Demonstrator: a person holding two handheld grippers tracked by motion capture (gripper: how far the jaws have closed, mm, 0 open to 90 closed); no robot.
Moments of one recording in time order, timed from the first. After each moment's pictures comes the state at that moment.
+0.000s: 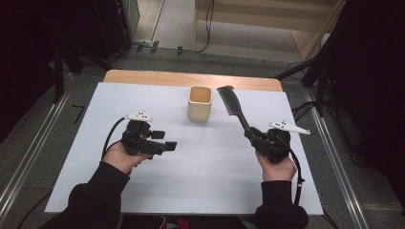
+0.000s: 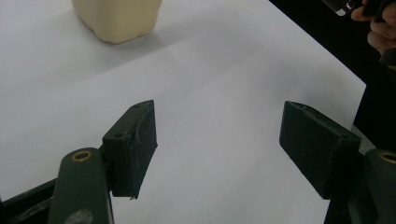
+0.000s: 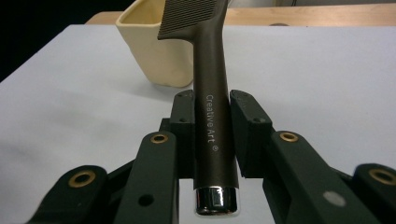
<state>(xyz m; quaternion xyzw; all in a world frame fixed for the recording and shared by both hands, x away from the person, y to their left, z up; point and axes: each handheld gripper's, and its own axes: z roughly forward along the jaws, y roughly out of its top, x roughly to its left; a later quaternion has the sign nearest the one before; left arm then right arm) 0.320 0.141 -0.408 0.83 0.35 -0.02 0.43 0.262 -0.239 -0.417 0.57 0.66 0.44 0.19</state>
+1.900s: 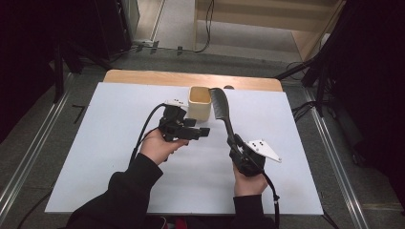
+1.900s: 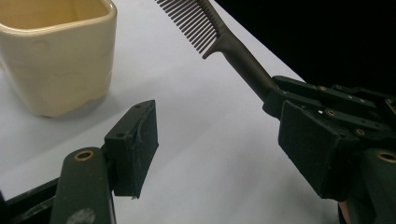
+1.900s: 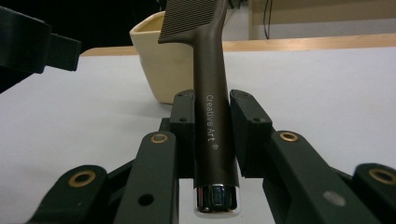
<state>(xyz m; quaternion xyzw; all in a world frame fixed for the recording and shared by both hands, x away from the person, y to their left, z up) 0.347 0.050 -0.398 0.82 0.36 -0.03 0.45 0.240 -0.178 -0.466 0.57 0.60 0.48 0.29</state>
